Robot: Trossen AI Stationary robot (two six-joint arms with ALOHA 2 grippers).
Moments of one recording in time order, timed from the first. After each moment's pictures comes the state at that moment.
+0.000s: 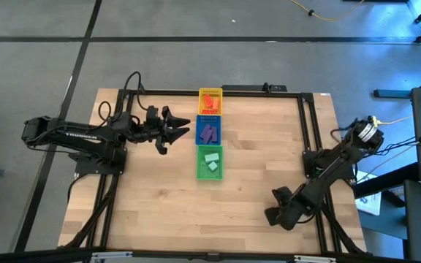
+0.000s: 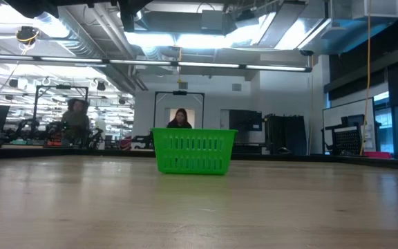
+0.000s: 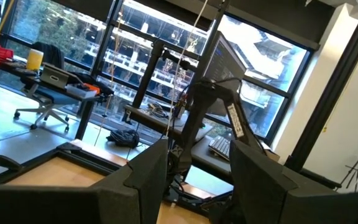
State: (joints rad) left arm 0.07 0.97 0.54 0.73 -0.06 -0.39; right arm 0.84 1.55 0.79 -0.56 -0.10 2.12
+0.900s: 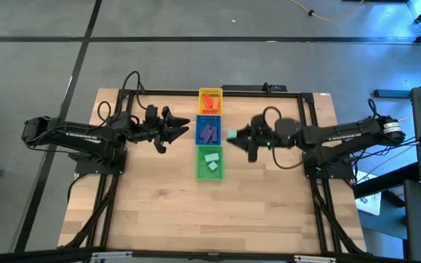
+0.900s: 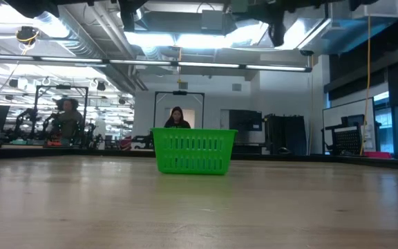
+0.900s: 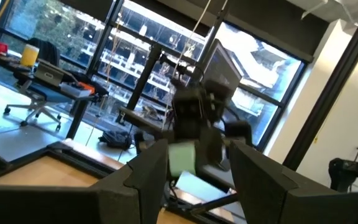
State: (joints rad) left arm 0.07 0.97 0.54 0.75 -0.06 -0.44; right arm 0.05 1.19 0.79 0.28 0.12 0.58
